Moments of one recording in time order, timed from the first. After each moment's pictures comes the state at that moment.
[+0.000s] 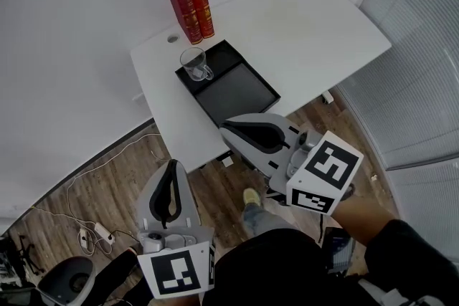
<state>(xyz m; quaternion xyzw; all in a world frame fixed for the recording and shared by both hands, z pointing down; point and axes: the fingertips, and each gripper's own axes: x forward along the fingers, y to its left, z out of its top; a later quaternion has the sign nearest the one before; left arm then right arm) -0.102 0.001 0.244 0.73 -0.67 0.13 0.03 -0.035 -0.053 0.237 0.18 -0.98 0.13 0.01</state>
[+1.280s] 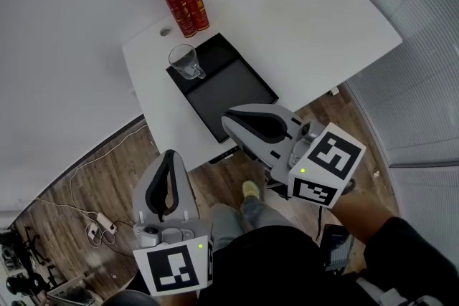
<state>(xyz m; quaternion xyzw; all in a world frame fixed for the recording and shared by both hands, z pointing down) -0.073 -0.059 0.255 0.72 -0.68 0.16 0.03 -0.003 -0.117 0.263 0.18 -0.97 0.18 0.00</state>
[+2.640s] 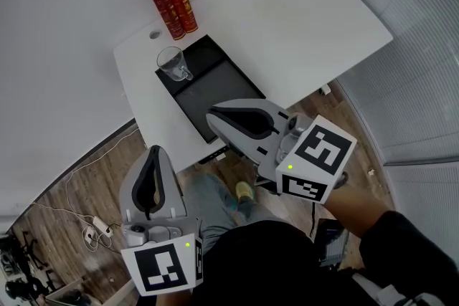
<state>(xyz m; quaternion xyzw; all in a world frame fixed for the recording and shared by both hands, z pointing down) -0.063 -0.059 0.239 0.72 -0.68 0.15 0.01 0.005 -0.112 0.249 0.17 -0.97 0.16 -0.01</state>
